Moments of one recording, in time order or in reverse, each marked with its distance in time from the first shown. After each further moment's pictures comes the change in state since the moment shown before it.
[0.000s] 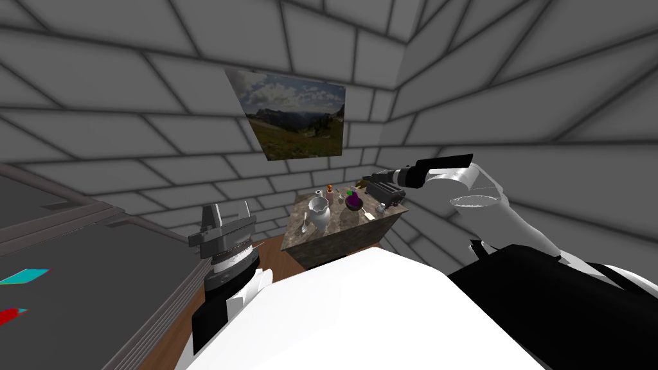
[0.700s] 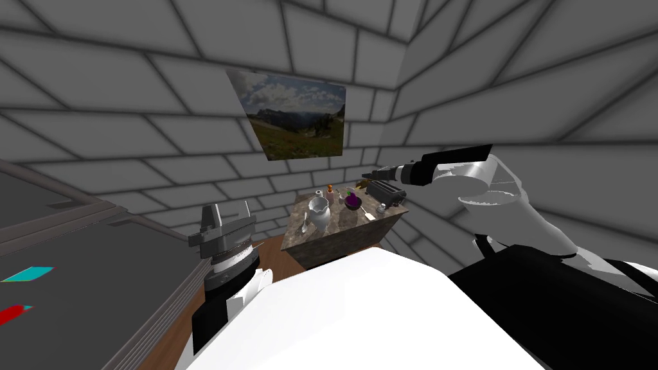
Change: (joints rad) left arm 0.000 0.000 0.000 0.000 0.000 0.000 0.000; right arm -0.019 -0.057 -0.055 -0.058 -0.045 0.048 -0.094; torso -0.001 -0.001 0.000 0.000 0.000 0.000
